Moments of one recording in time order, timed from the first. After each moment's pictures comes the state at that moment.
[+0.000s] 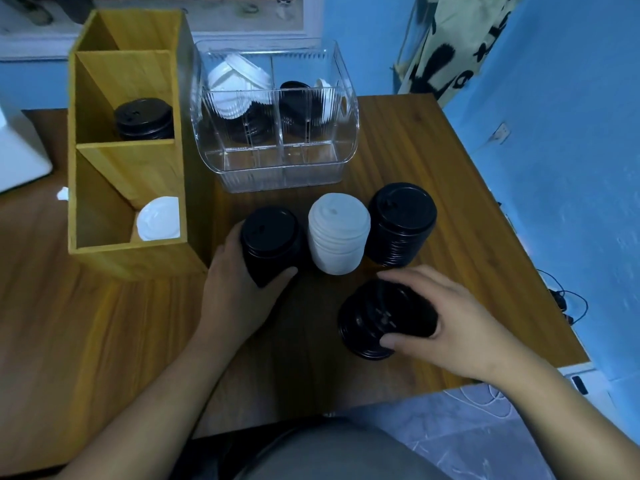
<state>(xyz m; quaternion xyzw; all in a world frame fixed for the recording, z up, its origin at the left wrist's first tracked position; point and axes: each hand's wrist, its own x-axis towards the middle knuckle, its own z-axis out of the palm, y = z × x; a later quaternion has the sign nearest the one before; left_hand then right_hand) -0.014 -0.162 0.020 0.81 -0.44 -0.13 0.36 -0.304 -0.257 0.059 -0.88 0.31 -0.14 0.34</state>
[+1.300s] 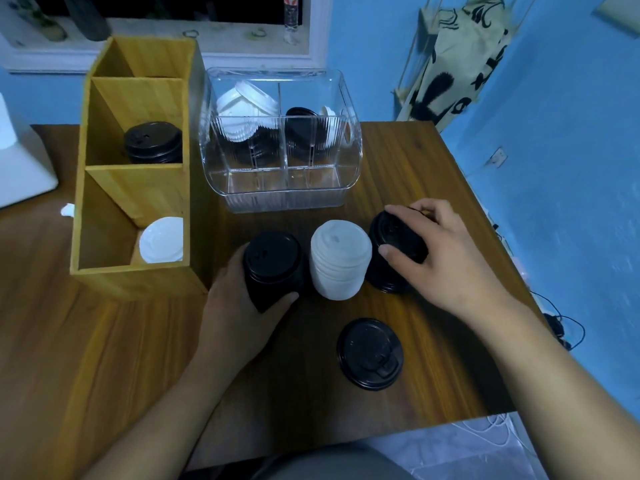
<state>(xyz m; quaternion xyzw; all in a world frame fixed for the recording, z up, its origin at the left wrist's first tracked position) -0.014 -0.164 0.017 0.82 -0.43 -0.14 0.35 -0.254 -0.327 0.097 -0.87 0.42 -0.17 0.18</state>
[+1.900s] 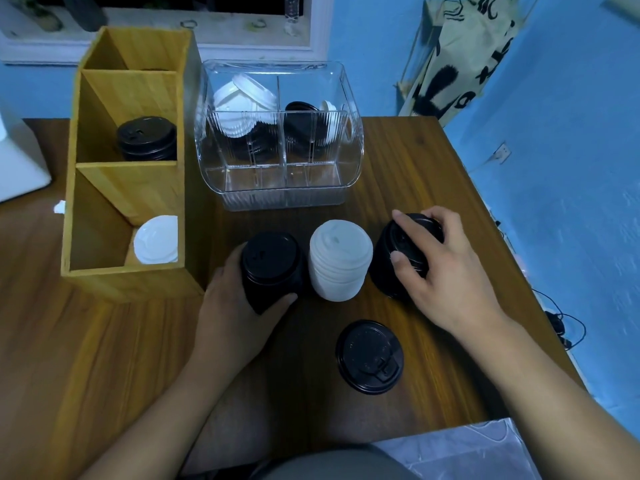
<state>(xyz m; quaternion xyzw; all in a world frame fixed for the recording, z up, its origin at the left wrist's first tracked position) -0.014 -0.164 0.017 0.82 -0.43 -0.14 0.35 -0.261 -0.318 0.076 -0.87 0.43 -0.19 0.12</state>
